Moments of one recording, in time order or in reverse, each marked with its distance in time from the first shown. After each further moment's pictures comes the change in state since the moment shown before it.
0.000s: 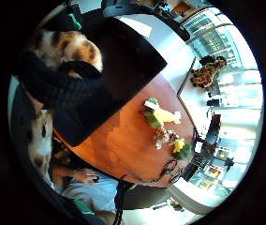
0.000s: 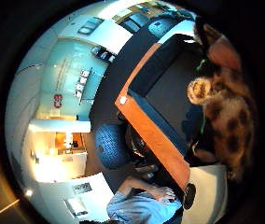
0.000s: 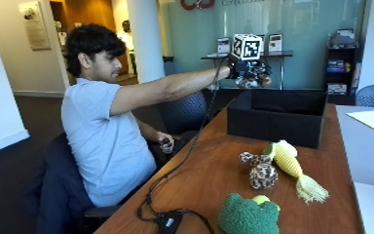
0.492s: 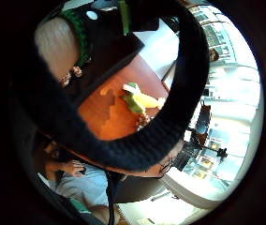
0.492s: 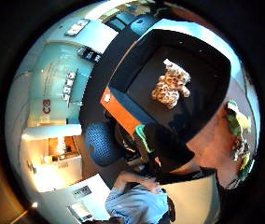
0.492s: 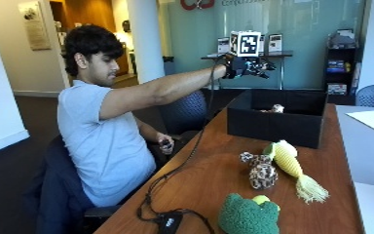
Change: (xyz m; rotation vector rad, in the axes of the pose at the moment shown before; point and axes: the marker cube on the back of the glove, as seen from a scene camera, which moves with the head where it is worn) arm 0.065 0.045 -0.027 -0.014 0.090 0.102
